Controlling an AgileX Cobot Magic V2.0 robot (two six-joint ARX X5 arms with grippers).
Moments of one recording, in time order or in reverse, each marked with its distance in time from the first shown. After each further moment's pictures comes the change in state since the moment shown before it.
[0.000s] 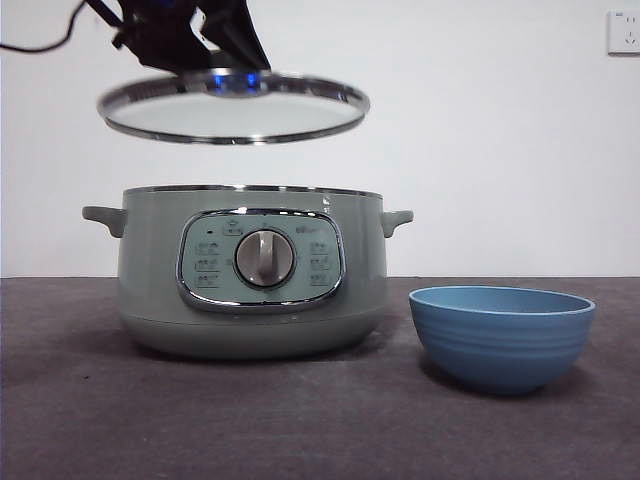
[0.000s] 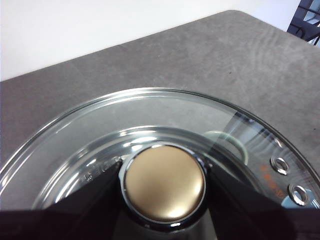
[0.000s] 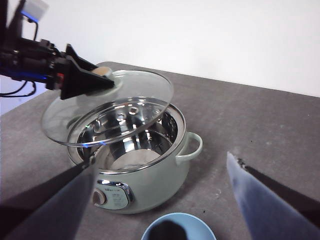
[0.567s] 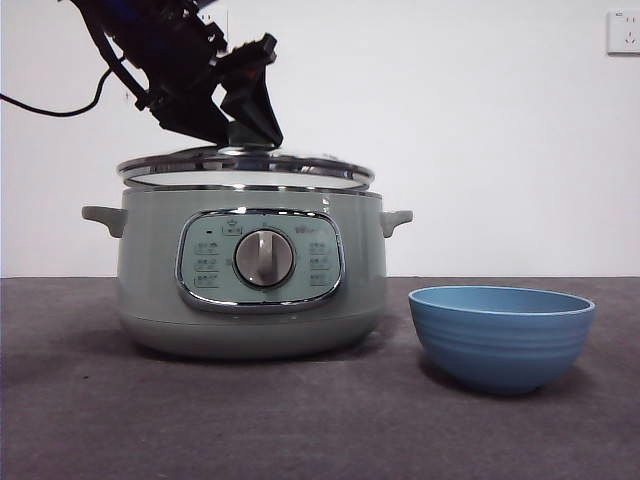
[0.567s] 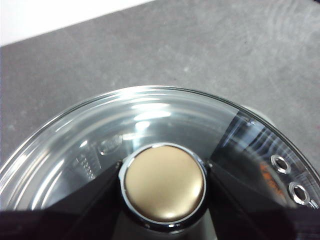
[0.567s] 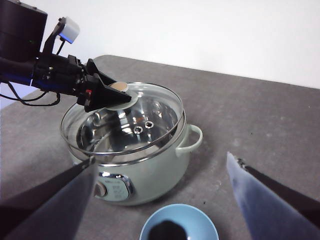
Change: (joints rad) left arm 0.000 0.133 0.000 0.042 -0.021 0.018; right arm 0.000 0.000 0.000 -0.032 0.000 0.005
